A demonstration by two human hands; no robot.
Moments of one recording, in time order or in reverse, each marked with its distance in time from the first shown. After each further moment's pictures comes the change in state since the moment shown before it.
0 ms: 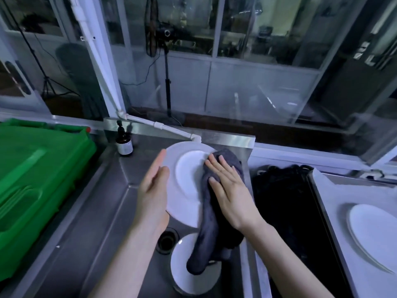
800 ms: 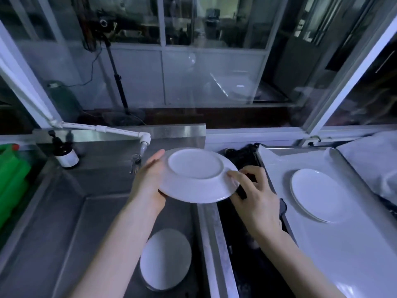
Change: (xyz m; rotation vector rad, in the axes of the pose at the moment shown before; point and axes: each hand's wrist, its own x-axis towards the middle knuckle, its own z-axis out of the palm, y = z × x) left_hand -0.001 -0.014 0.121 0.007 -0.099 -0.424; right_hand -0.103 0.069 -0.090 -0.446 0.530 0.182
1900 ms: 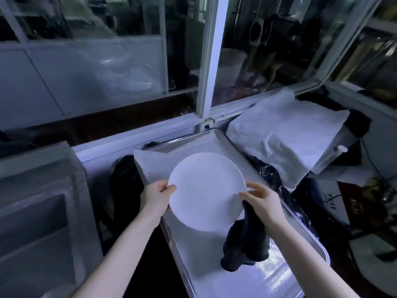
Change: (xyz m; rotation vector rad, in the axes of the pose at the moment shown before) left_hand -0.008 -0.236 0.280 0.725 -0.418 0.056; right_hand -0.066 0.323 -0.158 0.496 0.018 1.125
